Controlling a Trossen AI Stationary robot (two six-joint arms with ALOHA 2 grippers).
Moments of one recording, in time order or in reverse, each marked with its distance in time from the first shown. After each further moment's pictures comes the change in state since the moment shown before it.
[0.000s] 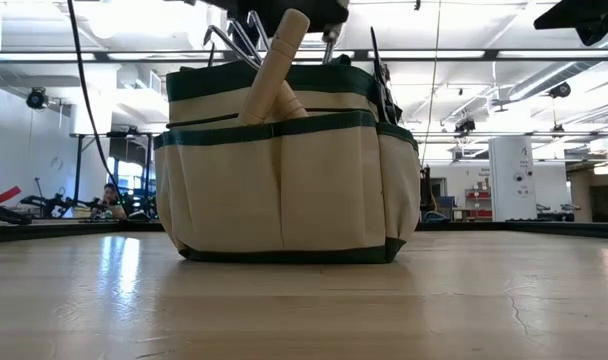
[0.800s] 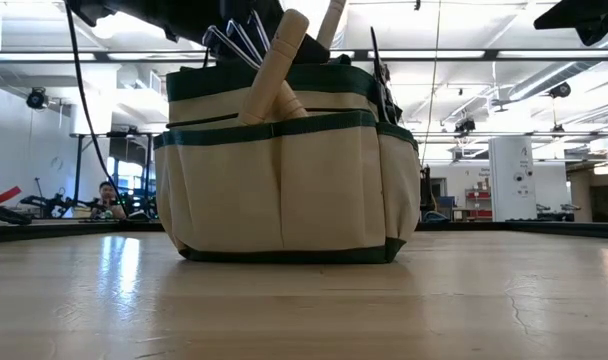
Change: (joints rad) left arm 0.000 0.000 -0.131 0.086 -0.008 -0.048; right arm 0.000 0.000 0.000 0.000 0.000 0.000
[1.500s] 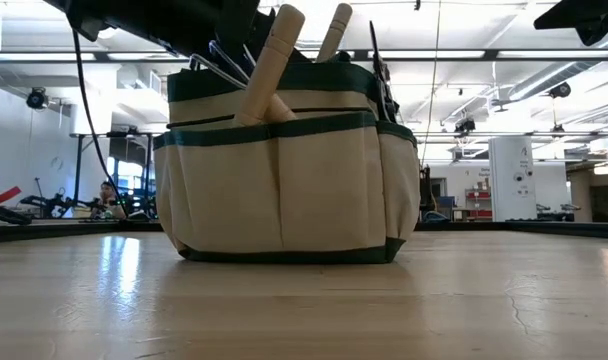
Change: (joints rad) left arm 0.006 0.038 -0.020 0.011 -0.019 0.103; right arm 0.000 0.000 0.000 0.000 0.000 0.000
